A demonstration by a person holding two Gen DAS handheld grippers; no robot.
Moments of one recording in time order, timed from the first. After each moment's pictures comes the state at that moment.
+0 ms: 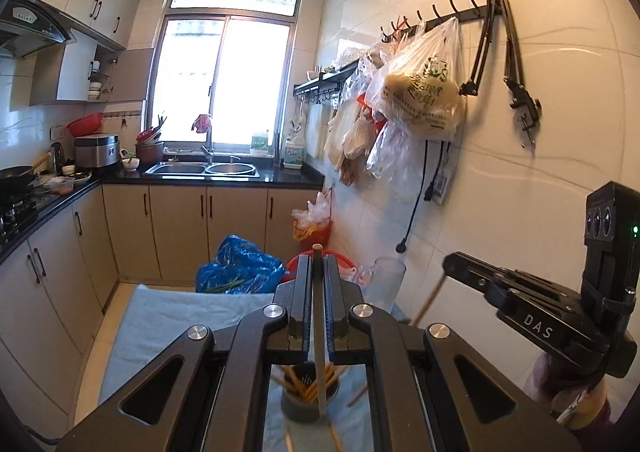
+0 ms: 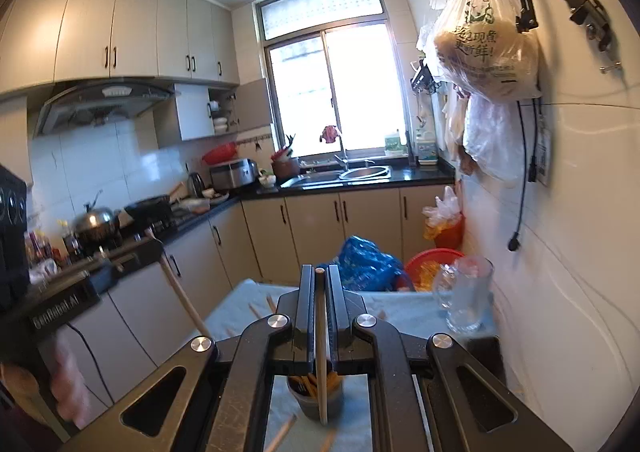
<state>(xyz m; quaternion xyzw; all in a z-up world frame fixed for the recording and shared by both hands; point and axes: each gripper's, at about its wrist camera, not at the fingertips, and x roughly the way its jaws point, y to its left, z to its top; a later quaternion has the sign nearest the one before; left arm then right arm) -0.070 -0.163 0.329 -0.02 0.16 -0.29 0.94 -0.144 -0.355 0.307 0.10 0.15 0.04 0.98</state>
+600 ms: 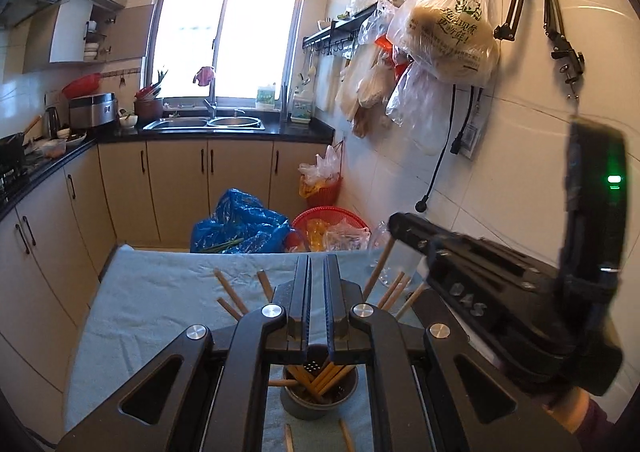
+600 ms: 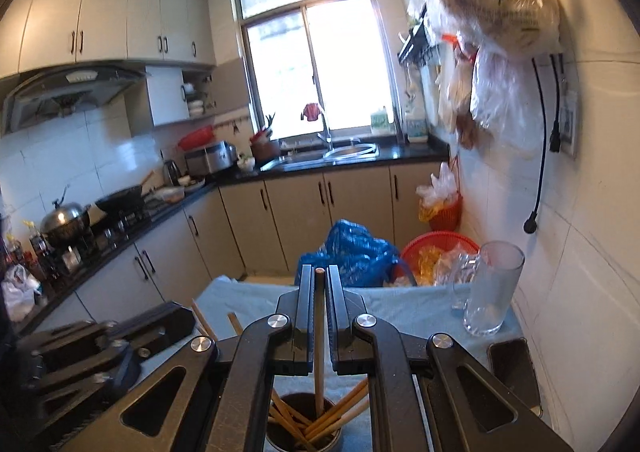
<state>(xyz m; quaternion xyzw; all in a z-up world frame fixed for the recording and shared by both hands) -0.005 -0.200 0.254 -0.01 0.23 -0.28 0.93 -0.035 -0.346 0.243 0.09 0.20 0.00 0.98</state>
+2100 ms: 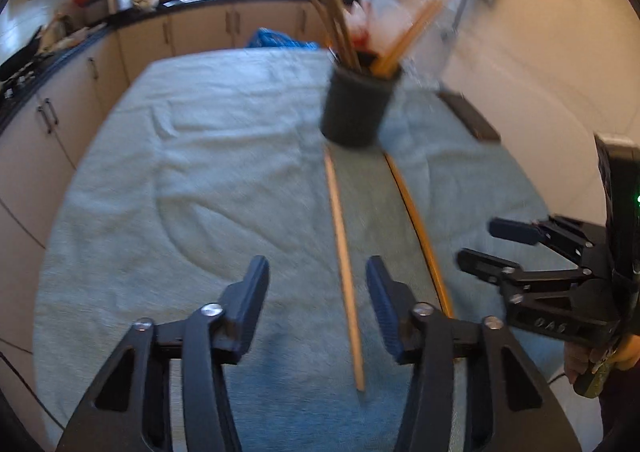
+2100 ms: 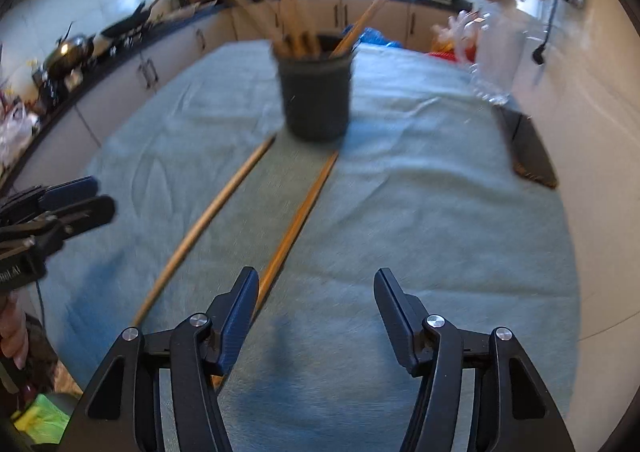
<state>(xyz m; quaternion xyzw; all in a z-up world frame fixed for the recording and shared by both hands) -0.139 -0.119 0.067 0.05 0.44 -0.24 0.86 -0.193 -0.301 0.046 0.02 0.47 0.05 0.88</state>
